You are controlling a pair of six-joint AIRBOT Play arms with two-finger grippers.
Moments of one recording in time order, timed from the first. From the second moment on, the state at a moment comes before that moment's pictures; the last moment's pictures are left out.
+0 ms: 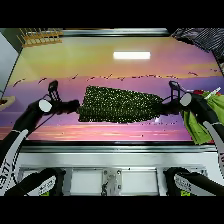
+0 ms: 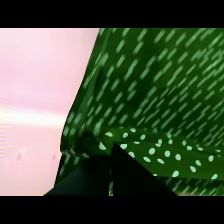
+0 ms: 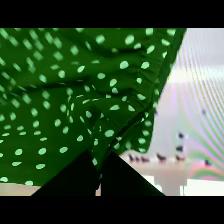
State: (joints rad) left arm -0.08 -1.19 0.83 1.13 -0.67 -1.61; right arm 0.00 -1.25 0.93 -1.29 0.92 1.60
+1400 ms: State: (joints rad) left arm -0.09 -1.23 0.73 1.13 -0.77 -1.52; right arm 0.00 -1.27 0.87 -1.35 0.88 1.52
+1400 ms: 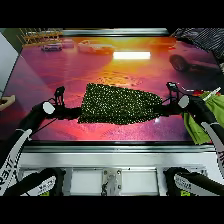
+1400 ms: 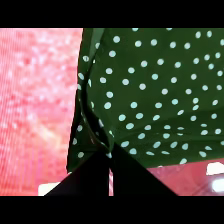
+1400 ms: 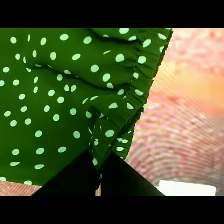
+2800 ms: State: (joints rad) left arm -0.34 -1.18 0.89 1.13 -0.82 -1.52; right arm -0.35 -1.56 0.92 -0.71 1.06 1.13
